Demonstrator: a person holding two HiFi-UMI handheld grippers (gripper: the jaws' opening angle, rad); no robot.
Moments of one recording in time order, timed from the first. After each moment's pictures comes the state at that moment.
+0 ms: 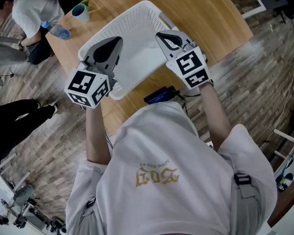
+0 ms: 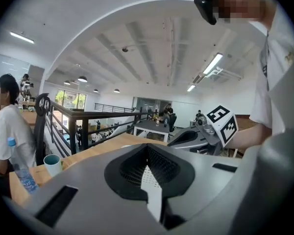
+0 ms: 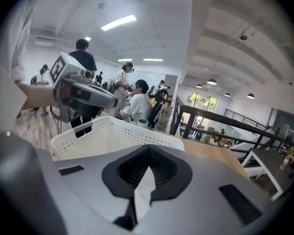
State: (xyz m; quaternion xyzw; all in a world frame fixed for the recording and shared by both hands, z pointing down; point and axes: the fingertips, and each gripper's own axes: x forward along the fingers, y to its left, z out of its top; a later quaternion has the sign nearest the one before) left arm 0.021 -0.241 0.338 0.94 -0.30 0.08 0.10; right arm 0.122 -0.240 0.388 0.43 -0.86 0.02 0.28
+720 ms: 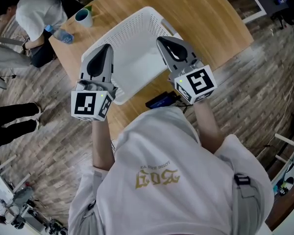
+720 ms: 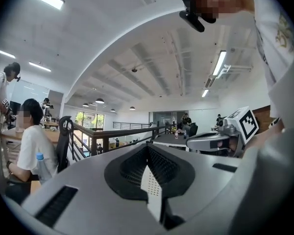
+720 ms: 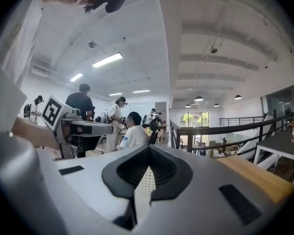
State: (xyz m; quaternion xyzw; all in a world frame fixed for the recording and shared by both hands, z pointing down) left arm -0.019 -0.243 0.311 0.91 -0.42 0.01 0.02; right arm 0.113 -0.231 0.332 0.47 -0.88 0.01 0.06
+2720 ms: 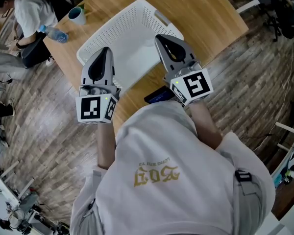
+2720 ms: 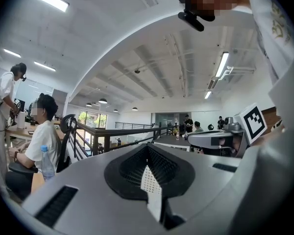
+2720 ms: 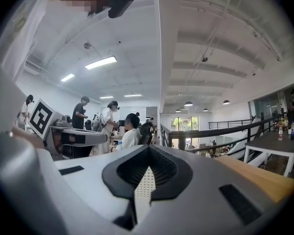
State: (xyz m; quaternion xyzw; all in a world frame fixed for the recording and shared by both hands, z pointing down) left arm -0.022 -0.213 0.324 0.90 -0.44 0.01 0.03; right arm 0.111 -0.201 0.328 0.52 -0.86 -0.01 0.04
